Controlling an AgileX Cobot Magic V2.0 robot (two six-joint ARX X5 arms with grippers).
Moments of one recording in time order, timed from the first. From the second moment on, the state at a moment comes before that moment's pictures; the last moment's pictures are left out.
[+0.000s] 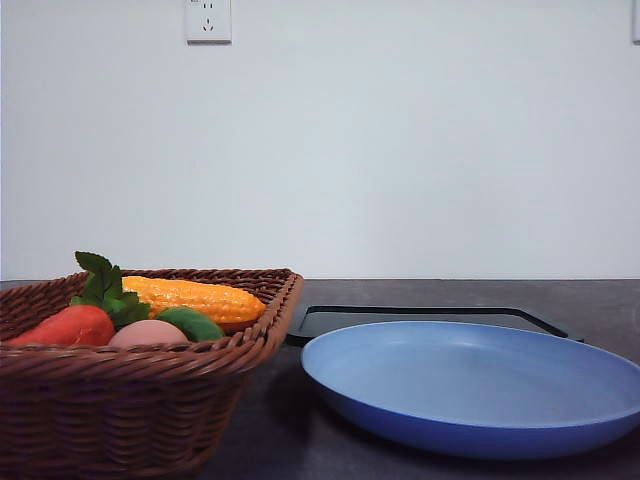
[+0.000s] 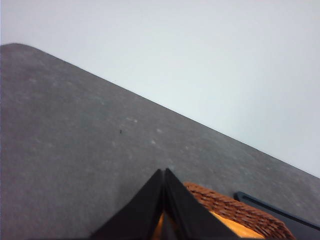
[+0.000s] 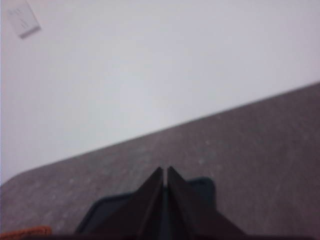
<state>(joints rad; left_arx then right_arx) -0.01 0.01 0.03 0.00 0.06 -0.47 0.13 0.01 0.11 0.00 -0.05 0.42</state>
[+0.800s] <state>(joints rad) -0.03 0.60 0.58 -0.40 0.40 -0.36 0.13 0.59 0.59 -0.52 -0.31 0.36</state>
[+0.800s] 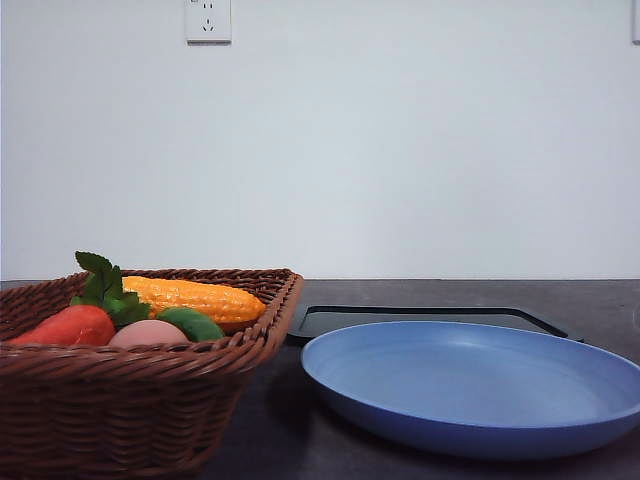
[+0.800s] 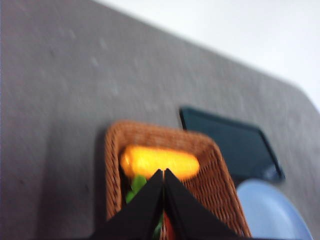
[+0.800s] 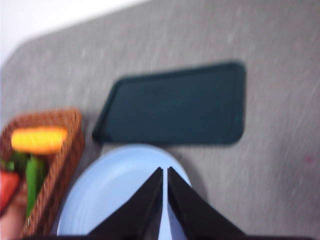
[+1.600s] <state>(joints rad) -0.18 0.91 0.63 -0.44 0.60 -0.30 0.13 1.10 0.60 -0.60 -0.42 0.24</state>
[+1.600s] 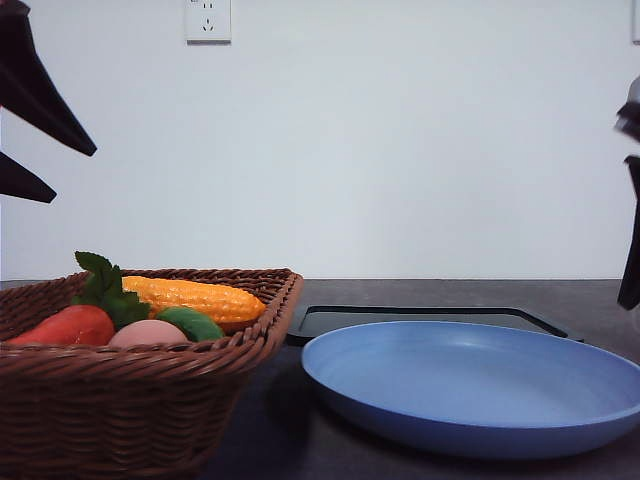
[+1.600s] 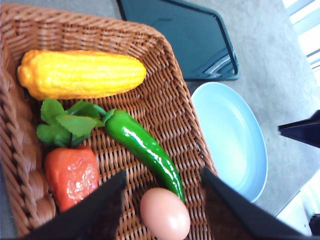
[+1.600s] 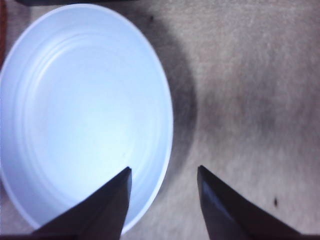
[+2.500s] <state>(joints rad) -0.18 0.91 0.63 -0.44 0.60 -0.32 0.17 1.39 0.61 -0.38 -0.48 0.30</state>
